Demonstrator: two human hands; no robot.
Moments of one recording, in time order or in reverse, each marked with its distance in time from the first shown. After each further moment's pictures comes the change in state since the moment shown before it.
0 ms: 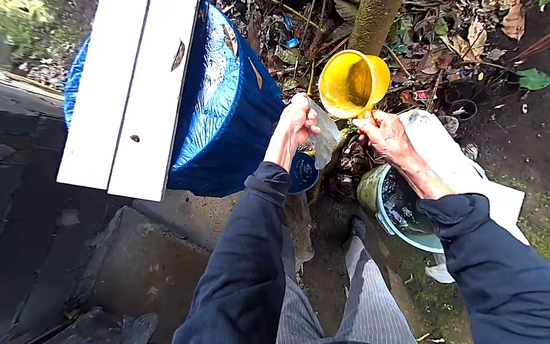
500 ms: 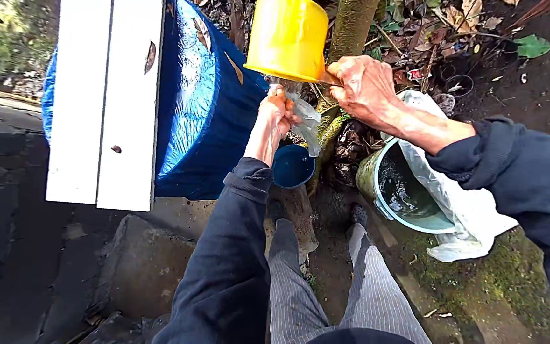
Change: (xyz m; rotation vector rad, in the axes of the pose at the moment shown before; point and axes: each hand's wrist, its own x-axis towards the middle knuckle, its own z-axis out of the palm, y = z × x) left_hand 0.009 0.004 0.002 0.127 0.154 0.083; right_hand 0.081 -0.057 -0.008 -0.673 0.009 -0.372
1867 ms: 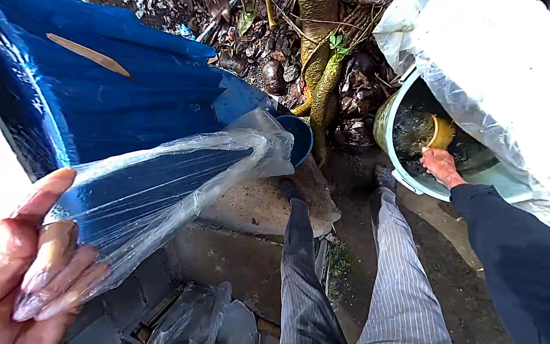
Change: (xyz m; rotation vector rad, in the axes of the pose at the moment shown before) left_hand -0.172 0.044 -0.108 0.300 -0.096 0.037; right_hand -0.339 0.364 0.440 0.635 -0.334 1.234
